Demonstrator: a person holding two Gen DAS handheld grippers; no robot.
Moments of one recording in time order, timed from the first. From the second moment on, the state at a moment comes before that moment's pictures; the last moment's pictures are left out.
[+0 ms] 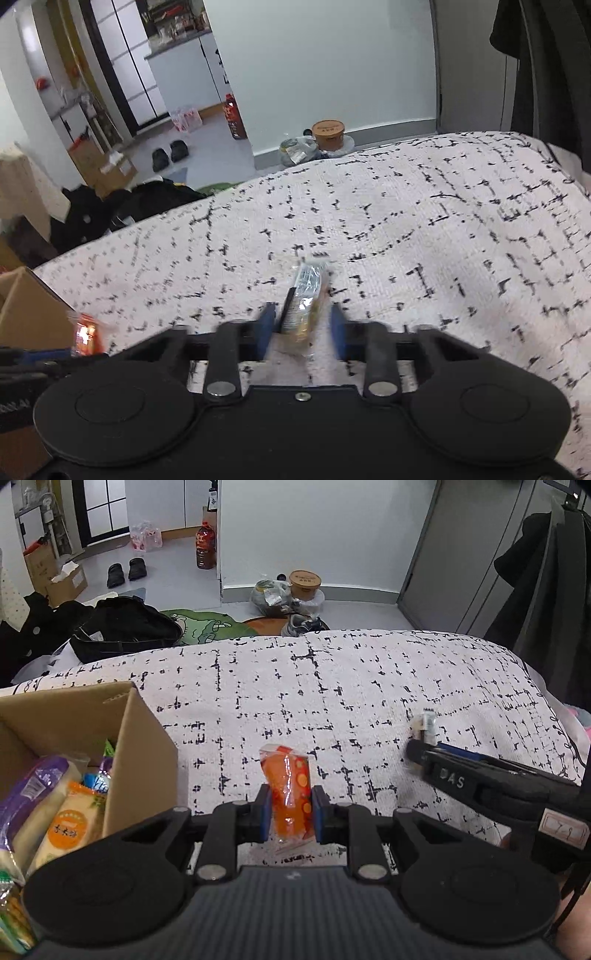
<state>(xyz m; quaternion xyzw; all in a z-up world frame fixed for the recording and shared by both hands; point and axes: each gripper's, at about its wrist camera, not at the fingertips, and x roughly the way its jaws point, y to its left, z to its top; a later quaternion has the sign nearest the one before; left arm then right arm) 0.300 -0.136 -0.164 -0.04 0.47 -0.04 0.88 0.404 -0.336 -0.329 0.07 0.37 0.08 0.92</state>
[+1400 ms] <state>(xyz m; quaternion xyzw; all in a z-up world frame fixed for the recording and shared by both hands) 0.239 -0.062 -0.048 -0.04 0.38 -0.07 0.92 0.309 -0.301 -0.211 0.09 0.30 0.14 0.94</state>
